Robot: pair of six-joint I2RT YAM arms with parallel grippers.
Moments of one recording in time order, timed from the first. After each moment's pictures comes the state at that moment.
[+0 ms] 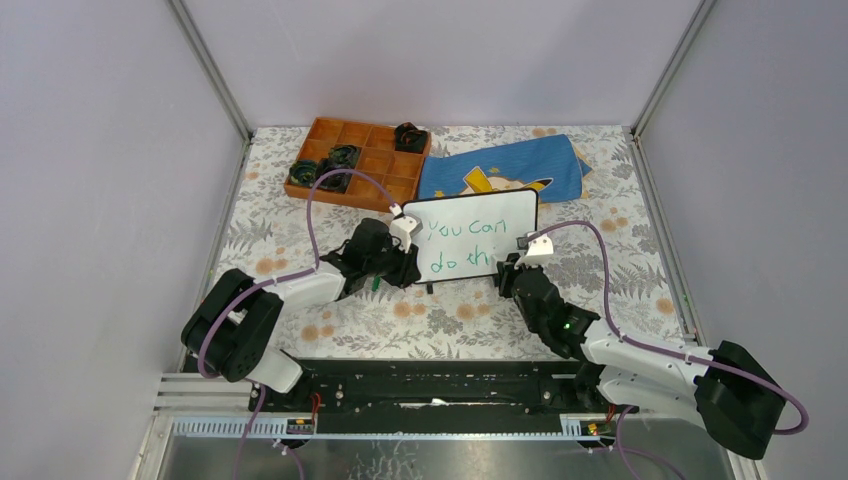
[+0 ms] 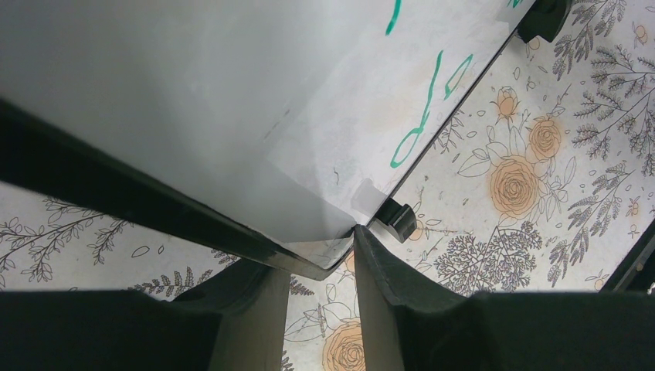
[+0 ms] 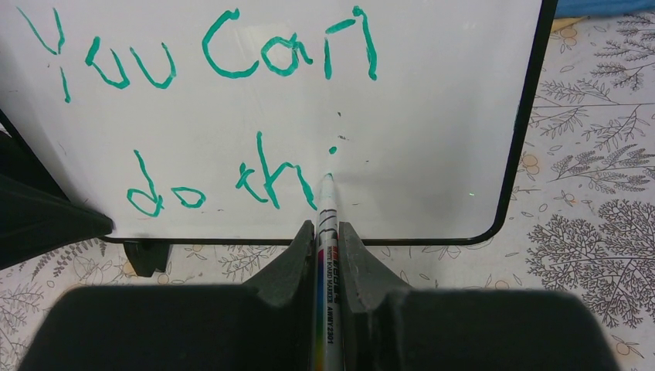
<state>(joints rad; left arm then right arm) -0.57 1.49 0.64 0.15 0.33 -0.09 0.87 0.97 0.31 0.28 0.61 0.41</state>
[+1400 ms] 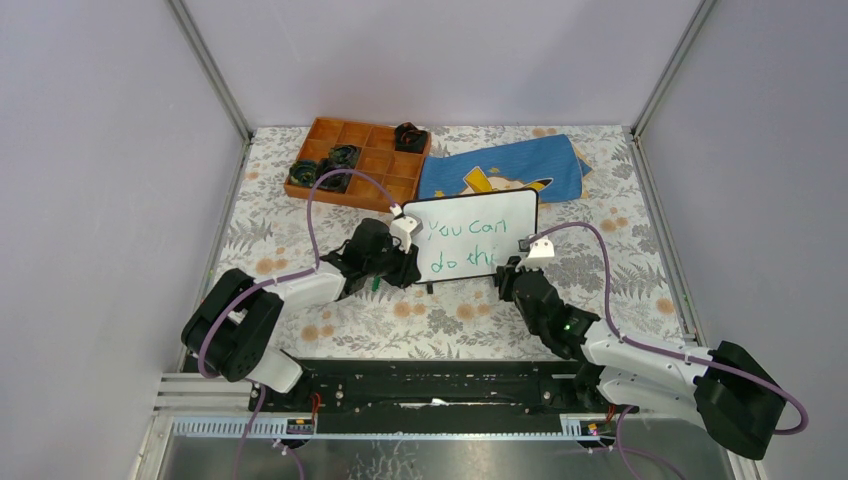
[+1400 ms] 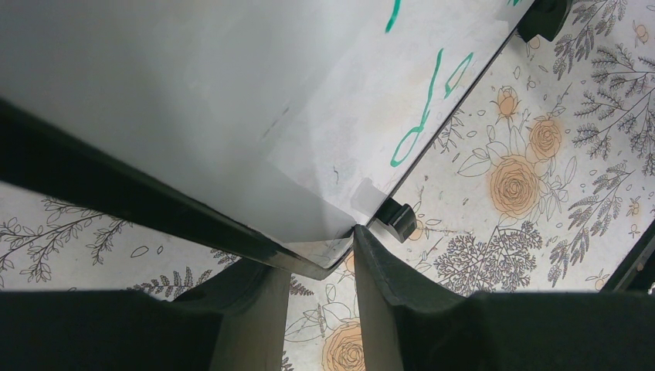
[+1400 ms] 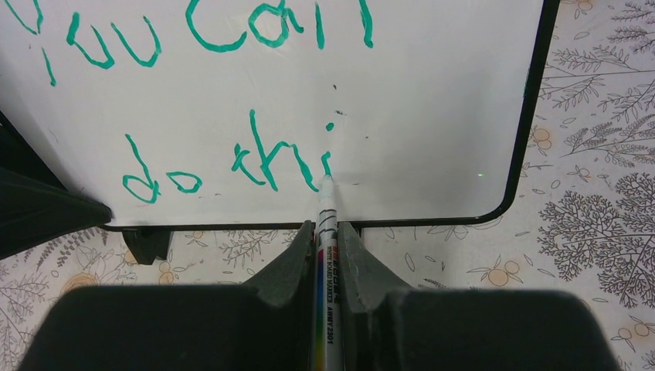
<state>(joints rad) -0.57 1.49 0.64 0.15 0.33 -0.09 0.87 0.97 0.30 0.25 0.60 0.47</state>
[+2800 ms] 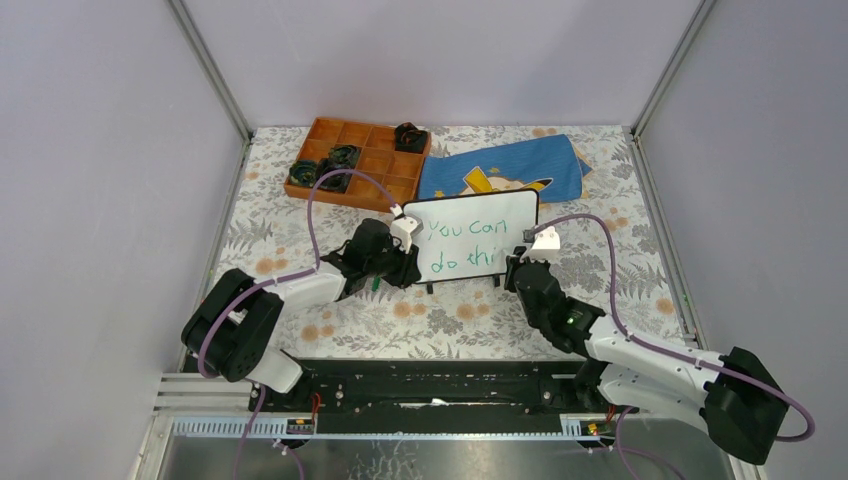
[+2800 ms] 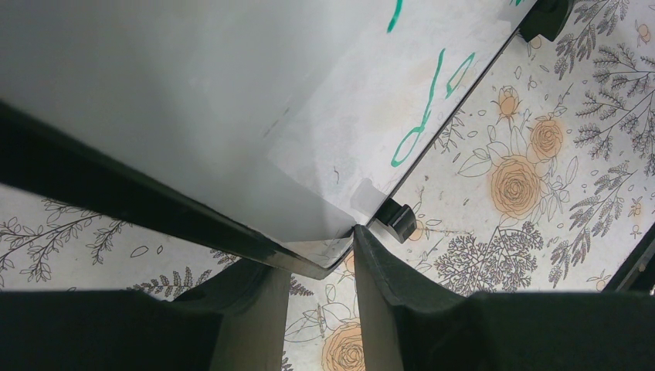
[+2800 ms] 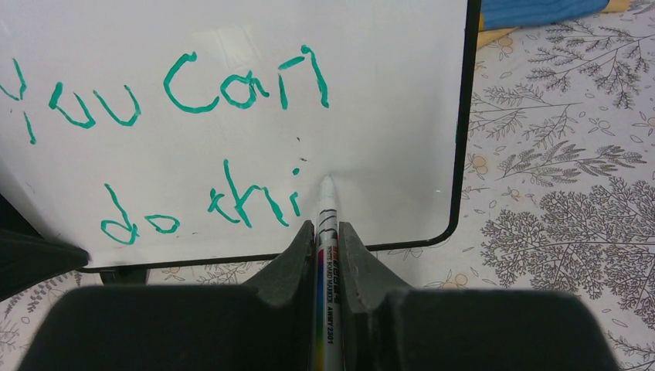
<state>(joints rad) -0.57 1.49 0.64 0.15 0.32 -0.09 0.86 0.93 0.38 0.12 0.70 0.43</state>
